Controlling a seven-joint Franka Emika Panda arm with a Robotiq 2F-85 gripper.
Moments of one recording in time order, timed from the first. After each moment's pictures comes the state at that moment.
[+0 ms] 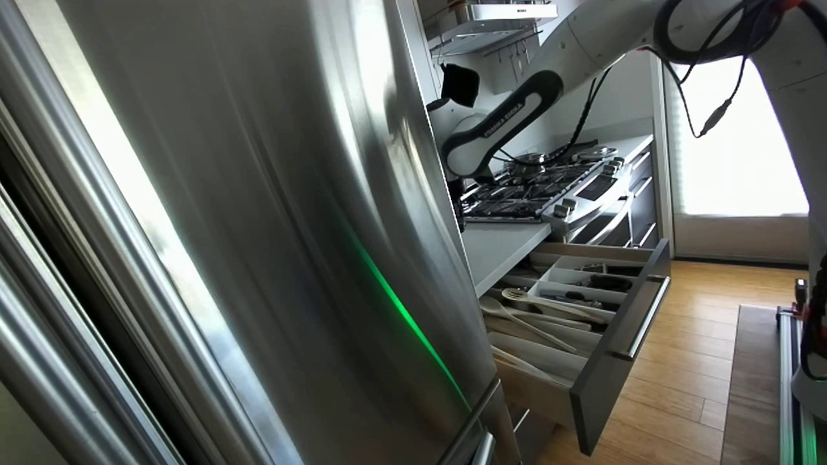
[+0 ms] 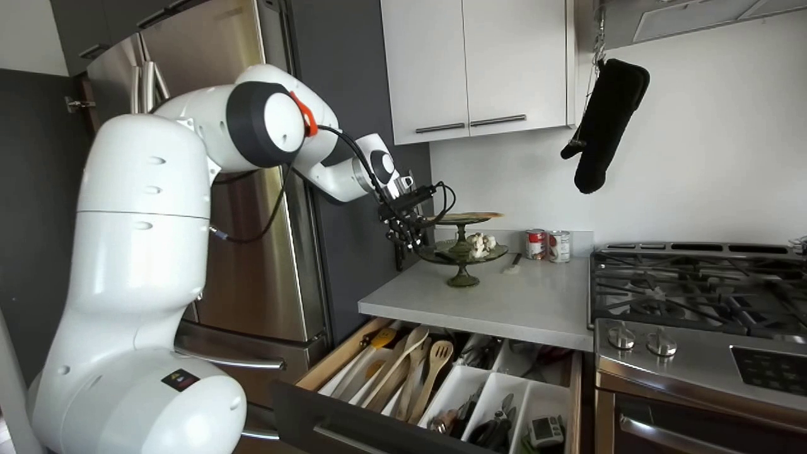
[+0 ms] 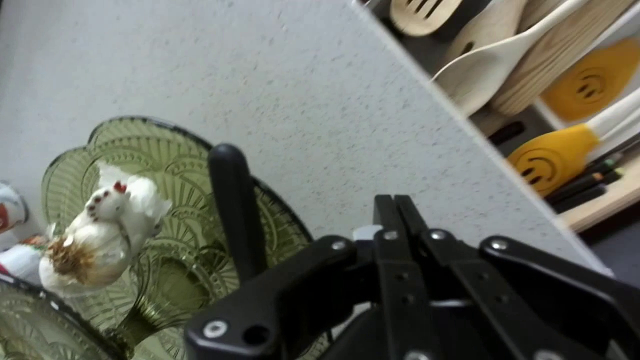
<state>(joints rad) 0.03 0.23 0.07 -1.72 -0.34 2.19 -0.46</state>
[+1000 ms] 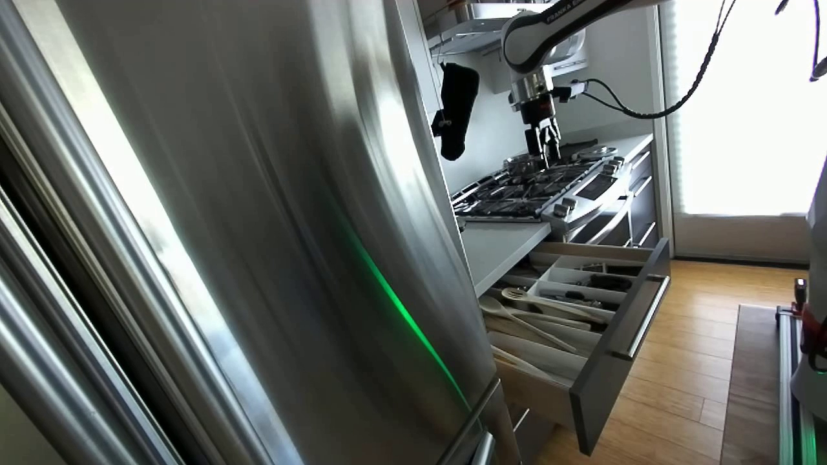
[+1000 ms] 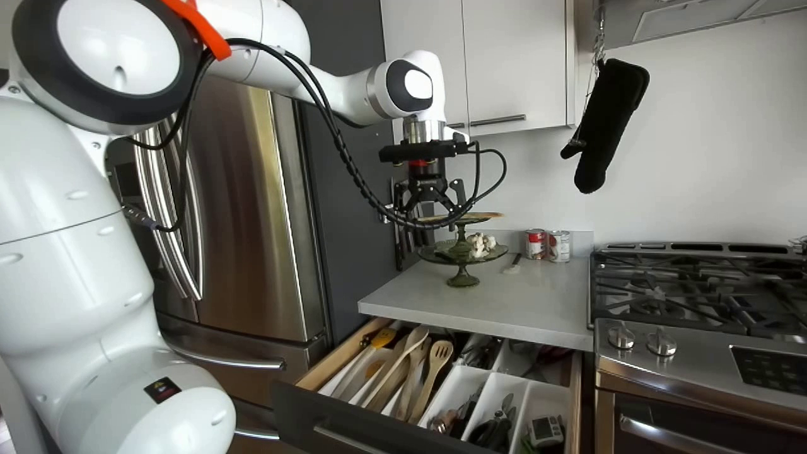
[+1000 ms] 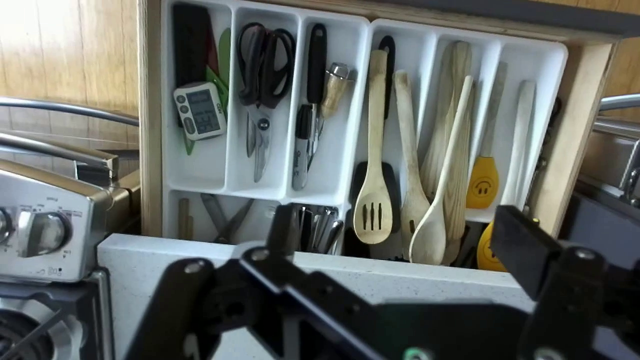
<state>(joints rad) -0.11 -0.17 -0.13 -1.87 -0.05 1.67 -0.33</state>
